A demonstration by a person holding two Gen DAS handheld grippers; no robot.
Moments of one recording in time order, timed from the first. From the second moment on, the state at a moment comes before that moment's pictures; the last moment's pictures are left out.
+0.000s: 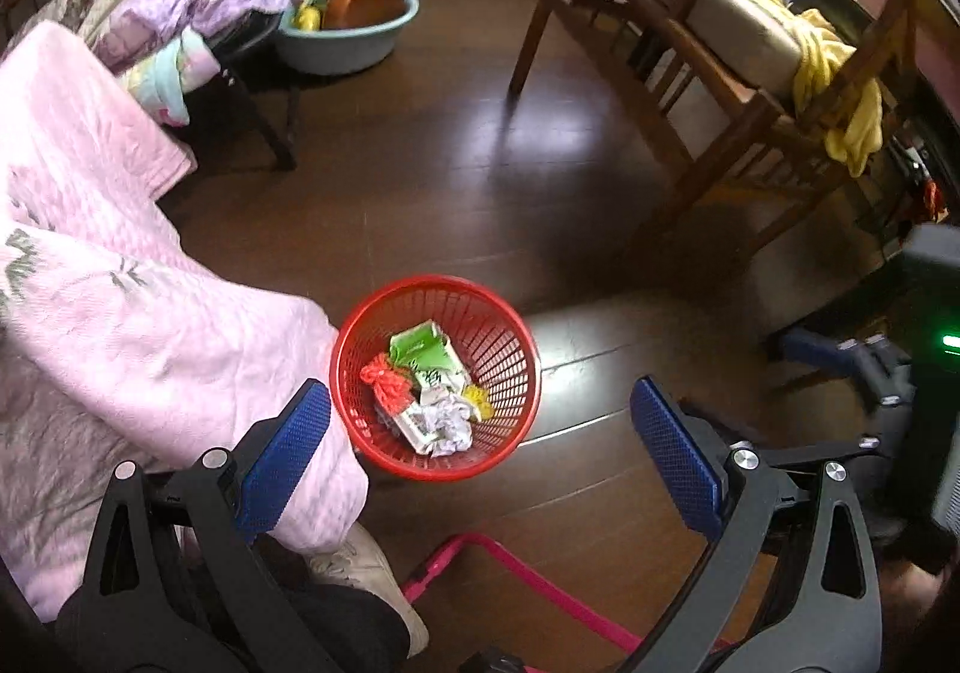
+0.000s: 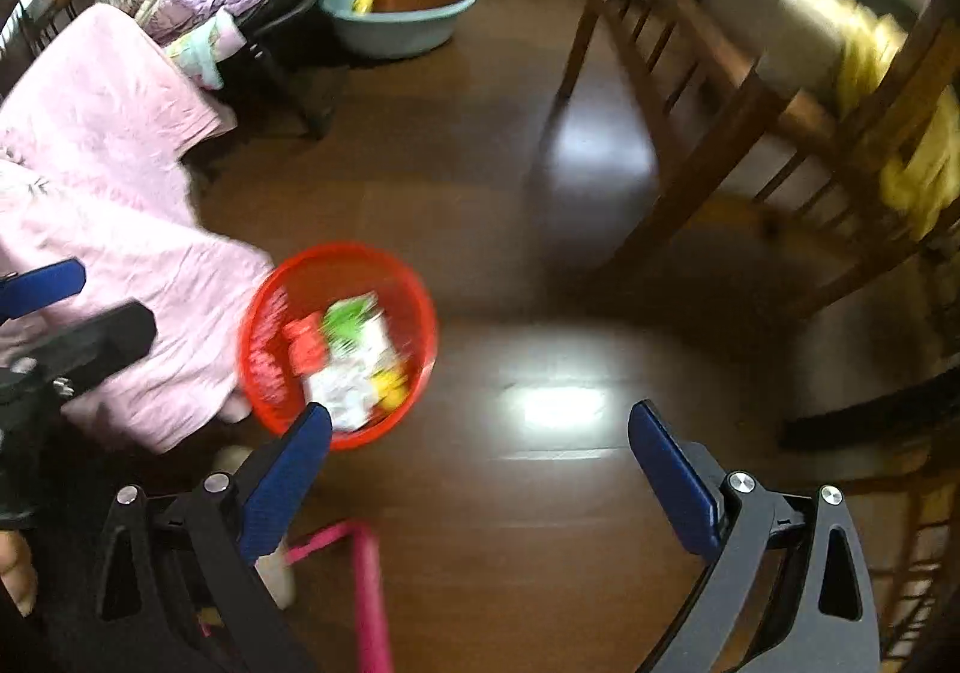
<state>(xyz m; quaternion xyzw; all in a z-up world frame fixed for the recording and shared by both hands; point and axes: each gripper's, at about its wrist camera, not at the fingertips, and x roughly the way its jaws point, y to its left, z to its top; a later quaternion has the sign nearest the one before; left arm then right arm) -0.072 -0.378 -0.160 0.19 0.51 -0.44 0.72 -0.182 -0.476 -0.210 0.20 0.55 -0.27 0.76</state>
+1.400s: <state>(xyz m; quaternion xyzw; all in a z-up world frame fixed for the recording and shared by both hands) -0.084 -0.361 -0.171 0.22 0.51 -0.38 0.74 -0.179 -0.444 -0.210 0.17 0.58 -0.26 0.76</state>
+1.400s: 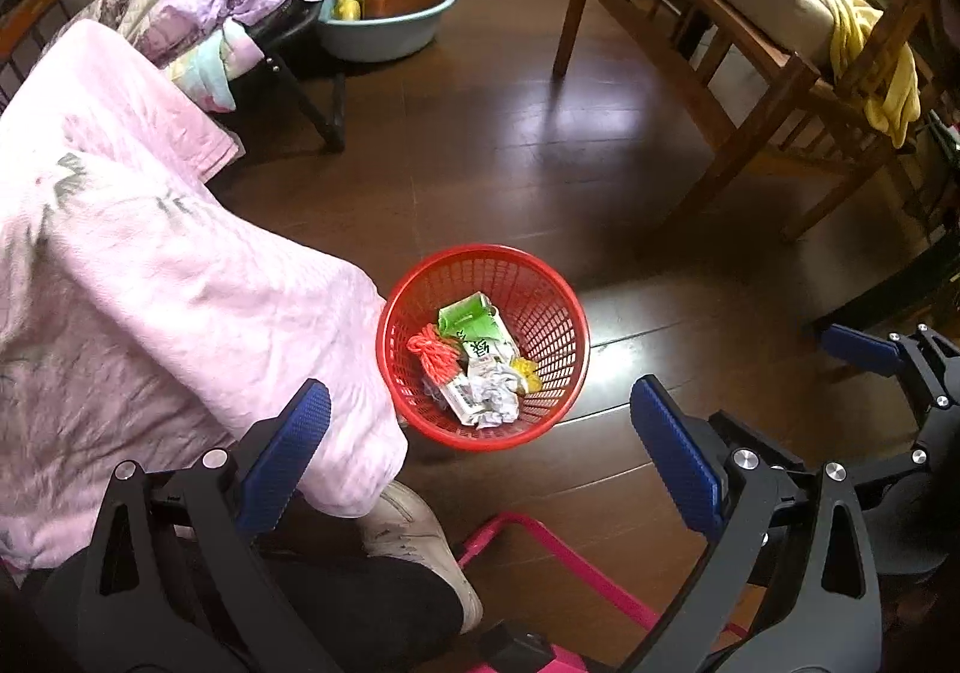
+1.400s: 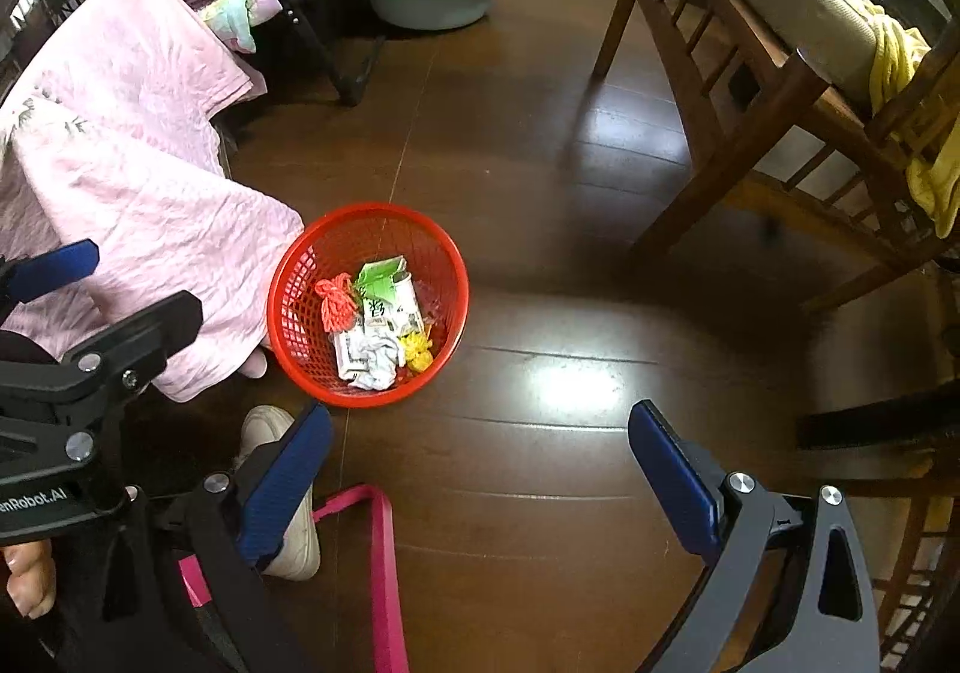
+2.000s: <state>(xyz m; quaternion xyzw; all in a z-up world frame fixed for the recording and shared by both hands) -0.080 -0.369 -0.175 0.22 0.51 -0.39 0.74 -0.176 -0.428 -0.210 0.17 0.57 -0.24 0.76</state>
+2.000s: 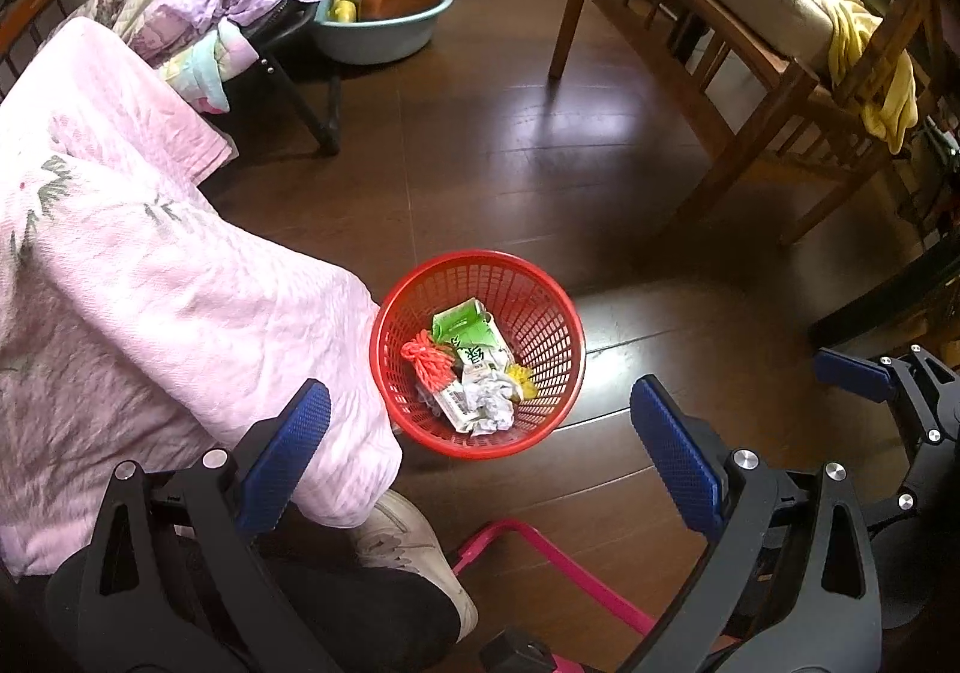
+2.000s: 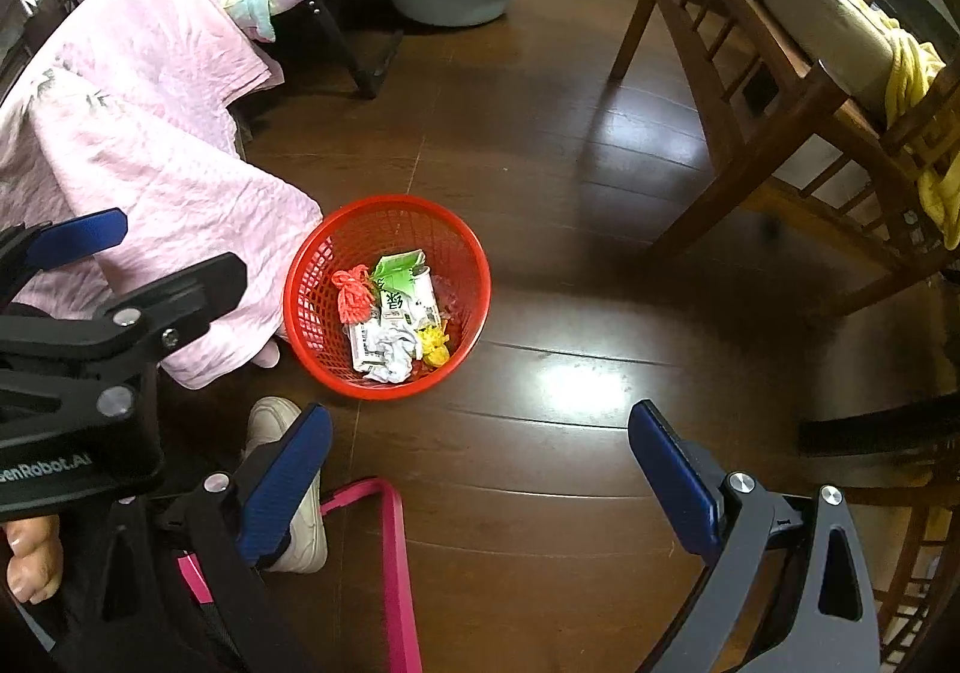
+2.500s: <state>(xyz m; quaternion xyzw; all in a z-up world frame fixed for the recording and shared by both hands) -0.082 -0.369 -0.176 0.23 0.50 -0.39 0.74 -0.176 -0.428 -0.209 0.17 0.57 -0.23 0.77</state>
